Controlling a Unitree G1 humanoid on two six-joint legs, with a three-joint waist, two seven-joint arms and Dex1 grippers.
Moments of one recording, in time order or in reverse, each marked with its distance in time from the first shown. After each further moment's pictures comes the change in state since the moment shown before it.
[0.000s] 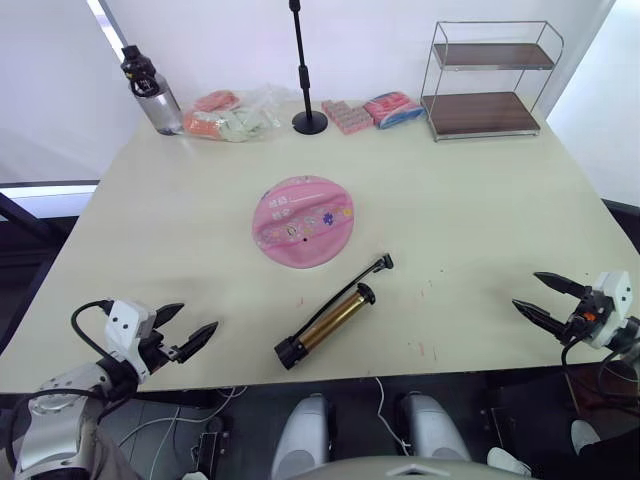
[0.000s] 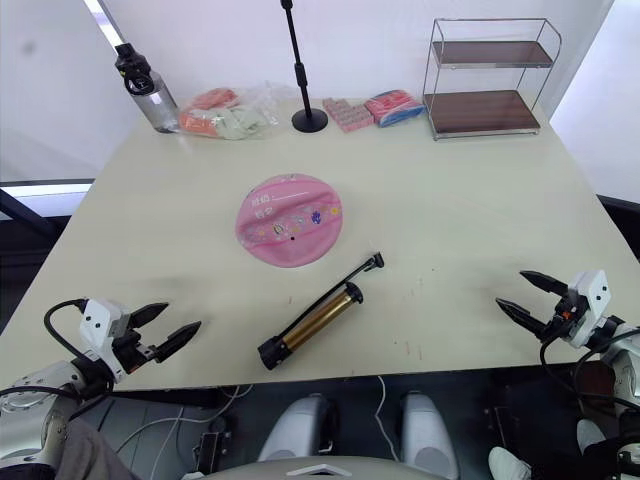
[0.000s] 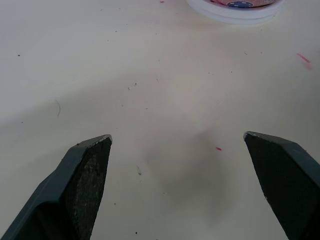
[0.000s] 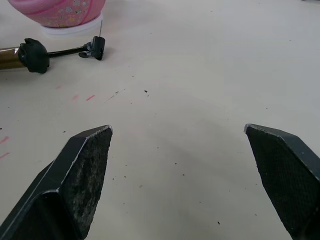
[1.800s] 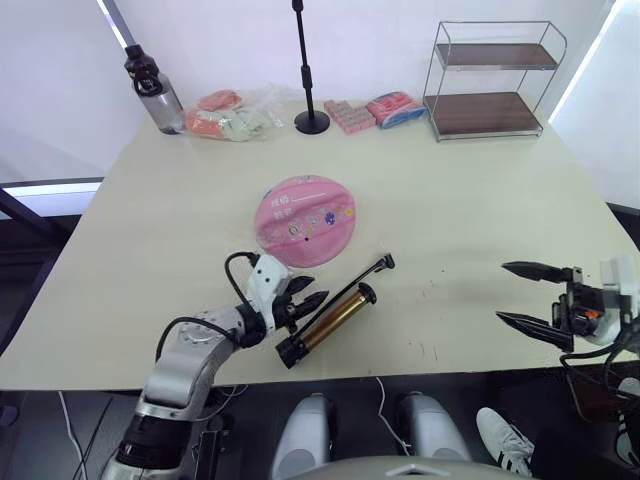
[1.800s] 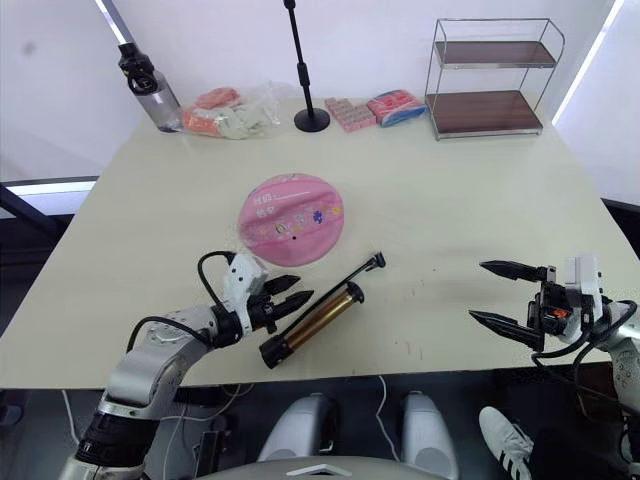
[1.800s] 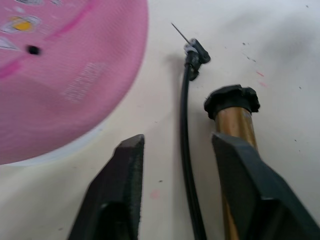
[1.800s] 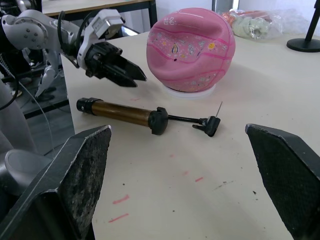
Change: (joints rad) left arm -0.263 -0.170 -0.469 -0.461 0.055 0.457 0.243; right arm 0.117 -0.026 0.002 -0.560 0.178 0.277 0.148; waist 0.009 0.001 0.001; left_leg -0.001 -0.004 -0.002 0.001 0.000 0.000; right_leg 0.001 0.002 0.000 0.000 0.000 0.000
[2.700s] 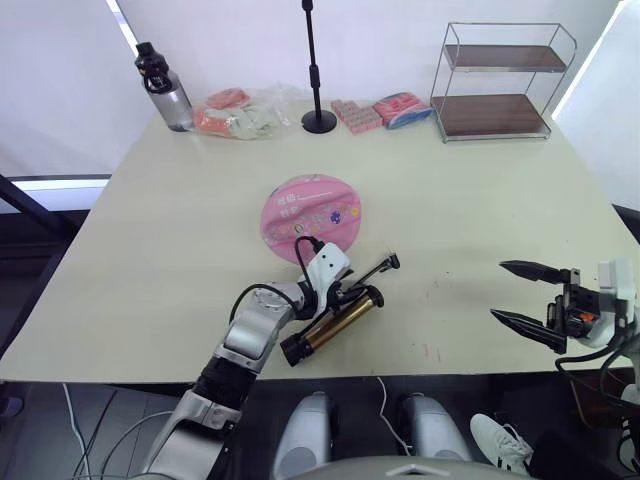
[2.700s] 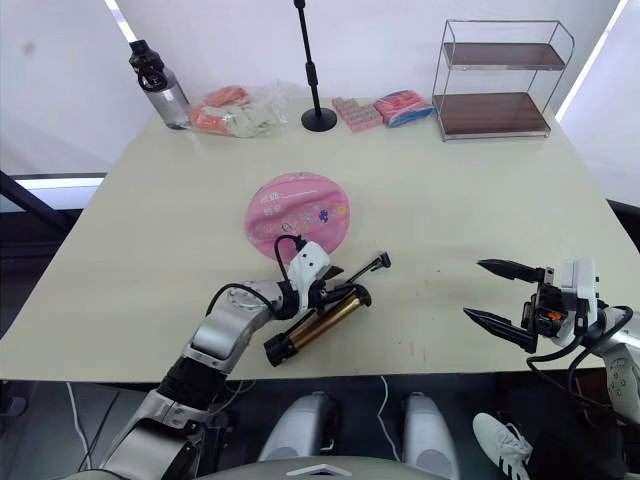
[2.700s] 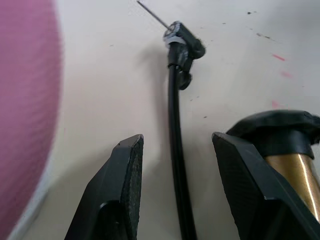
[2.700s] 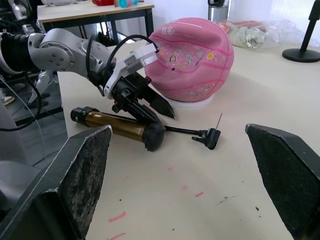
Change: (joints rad) left arm -0.295 -0.165 -0.236 0.292 0.234 -0.010 0.035; right arm 0.027 0.025 0.000 -0.044 0.009 -0.019 -0.057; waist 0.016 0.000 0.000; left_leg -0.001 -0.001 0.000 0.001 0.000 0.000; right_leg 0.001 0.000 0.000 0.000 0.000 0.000
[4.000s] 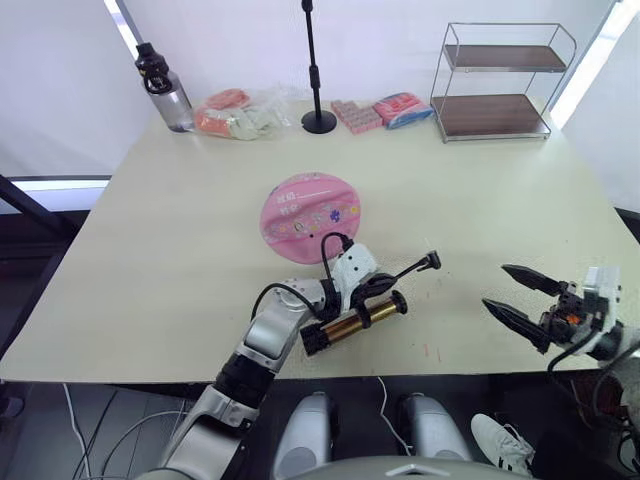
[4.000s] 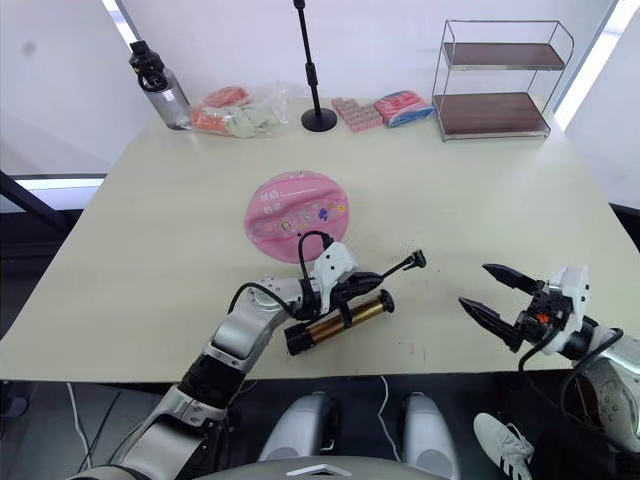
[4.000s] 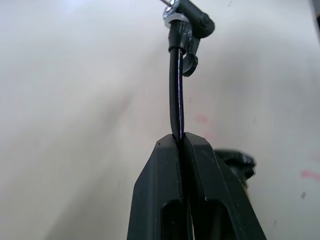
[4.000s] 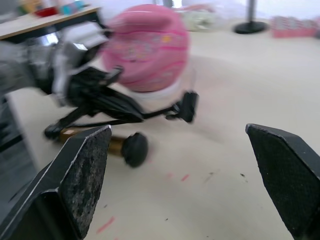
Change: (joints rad) left arm -0.015 -0.098 -0.025 -0.002 -0.016 -0.189 -0.130; right arm 0.113 0.092 -0.003 -0.139 0.006 0.154 -0.343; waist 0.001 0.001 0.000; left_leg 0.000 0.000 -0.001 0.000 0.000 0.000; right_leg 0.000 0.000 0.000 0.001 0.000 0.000
